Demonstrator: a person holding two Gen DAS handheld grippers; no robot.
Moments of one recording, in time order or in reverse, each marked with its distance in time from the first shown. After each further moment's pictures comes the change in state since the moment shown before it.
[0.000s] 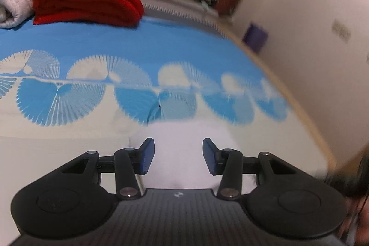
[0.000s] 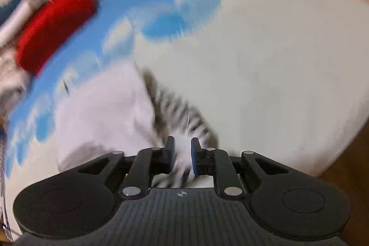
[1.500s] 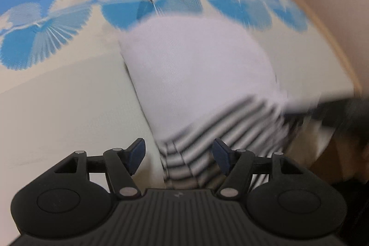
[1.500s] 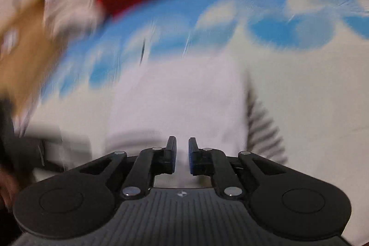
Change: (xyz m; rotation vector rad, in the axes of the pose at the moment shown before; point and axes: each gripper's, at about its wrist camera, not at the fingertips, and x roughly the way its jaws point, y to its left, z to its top) left arm 0.080 -0.005 -0.061 0.101 0.344 0.090; right arm 0.062 0.069 -0.001 -0.485 0.219 0.262
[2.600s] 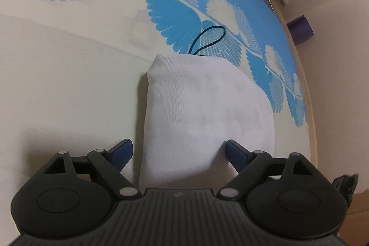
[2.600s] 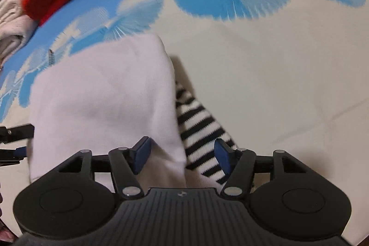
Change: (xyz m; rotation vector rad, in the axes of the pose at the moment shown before) left arm 0.095 0.084 0.043 -0.529 -0.034 -0.256; right arm 0.072 -0.064 0.024 0.280 0.020 -0.228
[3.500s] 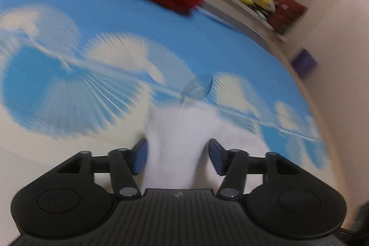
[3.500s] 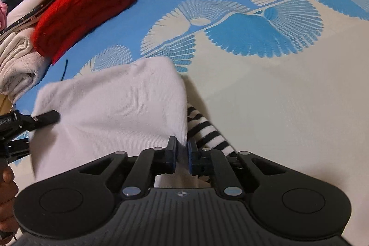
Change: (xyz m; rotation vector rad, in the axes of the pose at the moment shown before) left arm -0.041 -0.014 0.083 0.198 -0.376 0.147; right arm 0.017 0.060 0.032 0.072 -0.184 0.077
